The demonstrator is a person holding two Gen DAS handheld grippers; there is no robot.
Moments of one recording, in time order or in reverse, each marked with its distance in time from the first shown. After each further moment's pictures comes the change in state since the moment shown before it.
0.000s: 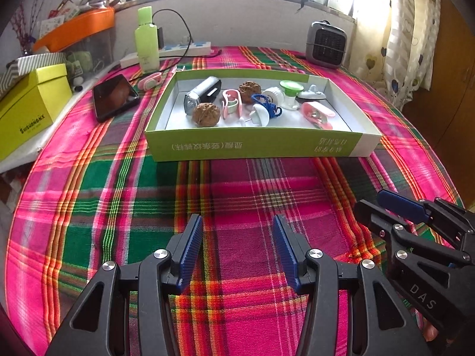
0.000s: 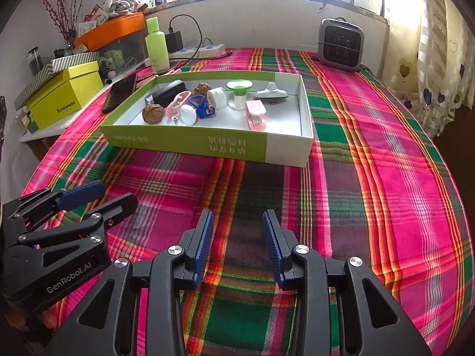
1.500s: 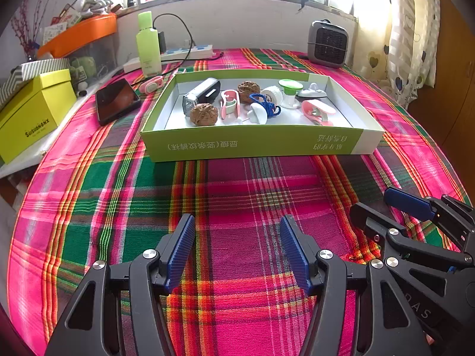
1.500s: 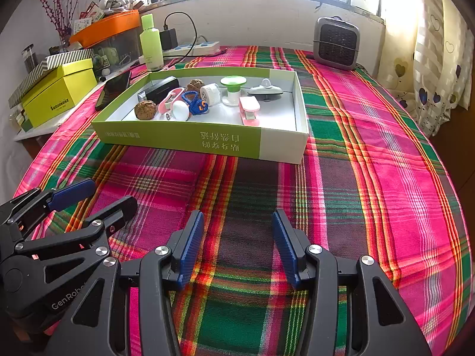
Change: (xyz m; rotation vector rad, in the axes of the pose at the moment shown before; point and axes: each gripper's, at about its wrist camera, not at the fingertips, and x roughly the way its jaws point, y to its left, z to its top) left arm 0.002 -0.009 -0.004 0.018 -0.017 0.038; right arm 0.003 0.001 -0.002 -0.006 0.003 -0.030
